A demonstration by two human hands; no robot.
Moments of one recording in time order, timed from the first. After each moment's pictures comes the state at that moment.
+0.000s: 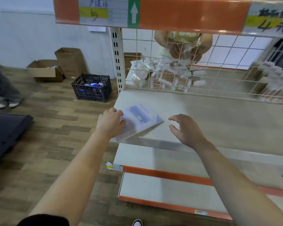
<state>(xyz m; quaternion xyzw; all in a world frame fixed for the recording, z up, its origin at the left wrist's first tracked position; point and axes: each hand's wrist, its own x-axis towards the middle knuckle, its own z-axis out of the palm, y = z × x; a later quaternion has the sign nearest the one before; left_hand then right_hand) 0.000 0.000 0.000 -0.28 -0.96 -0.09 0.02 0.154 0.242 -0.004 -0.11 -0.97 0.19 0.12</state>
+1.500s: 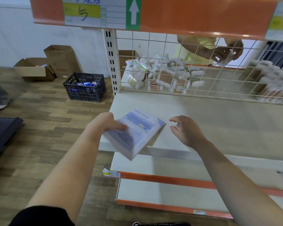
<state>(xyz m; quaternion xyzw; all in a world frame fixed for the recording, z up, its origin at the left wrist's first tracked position) -0.053 0.015 0.016 -0.17 -0.95 -0.13 -0.23 0.126 0.264 -0.013 -0.14 -0.97 0.19 0.10</state>
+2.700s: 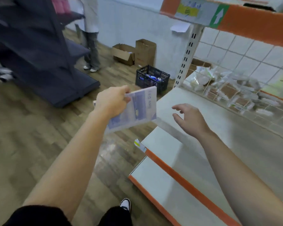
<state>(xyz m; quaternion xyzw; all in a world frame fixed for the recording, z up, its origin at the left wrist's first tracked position) 0.119 -0.121 0.082 -0.04 -0.98 -0.14 0.11 0.114 0.156 0.044 0.16 -0.96 0.21 0.10</state>
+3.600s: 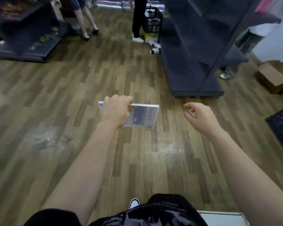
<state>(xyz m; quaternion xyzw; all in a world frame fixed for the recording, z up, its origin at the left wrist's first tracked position) 0.348 -0.566 -0.014 0.38 -0.91 -0.02 0.16 0.108 -0.392 -0.008 0.52 -0.83 0.19 -0.04</state>
